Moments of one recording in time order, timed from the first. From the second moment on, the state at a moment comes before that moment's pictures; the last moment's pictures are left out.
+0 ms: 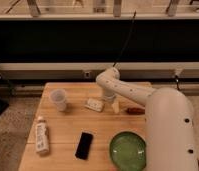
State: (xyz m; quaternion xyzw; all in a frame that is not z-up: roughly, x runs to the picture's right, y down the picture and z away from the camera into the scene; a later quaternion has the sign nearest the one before) arm 0.086 0.119 0.938 -0.34 -0.07 -0.30 0.89
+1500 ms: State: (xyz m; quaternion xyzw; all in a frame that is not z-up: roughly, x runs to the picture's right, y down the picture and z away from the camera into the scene) arm 0.048 0.003 0.844 -0.35 -0.07 -0.31 0.88
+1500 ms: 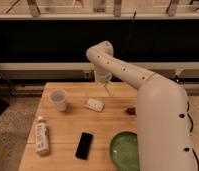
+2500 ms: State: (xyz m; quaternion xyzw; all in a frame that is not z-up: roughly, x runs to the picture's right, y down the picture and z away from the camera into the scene) arm -0.001 0.064 0.880 -0.32 -0.08 -0.21 0.92
